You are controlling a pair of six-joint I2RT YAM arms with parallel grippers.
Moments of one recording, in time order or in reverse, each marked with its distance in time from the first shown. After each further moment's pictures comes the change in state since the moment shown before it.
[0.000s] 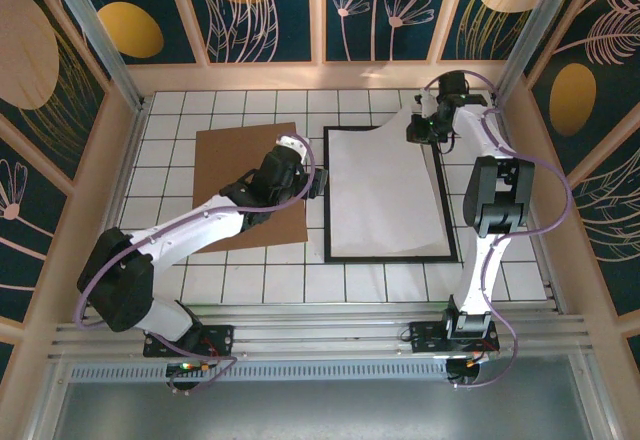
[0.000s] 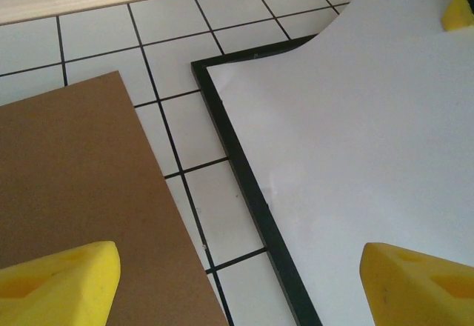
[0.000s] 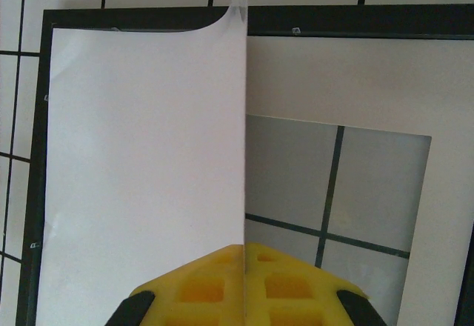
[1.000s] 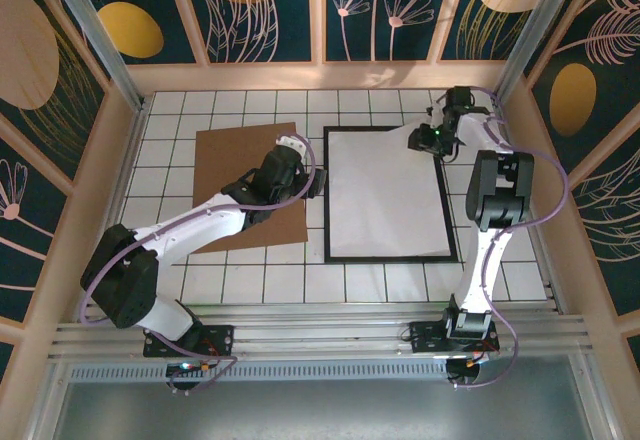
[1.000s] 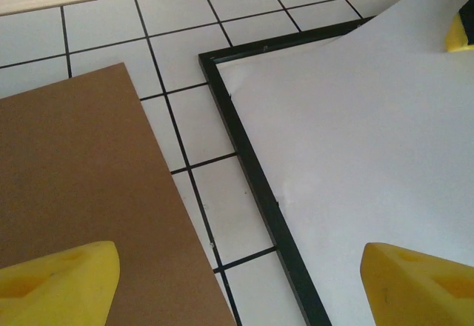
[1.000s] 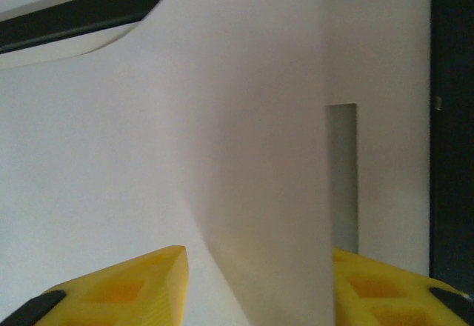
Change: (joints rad) left arm 0.019 0.024 -0.005 0.010 0.002 0.000; right arm -0.064 0.072 -0.082 0.107 0.009 0.129
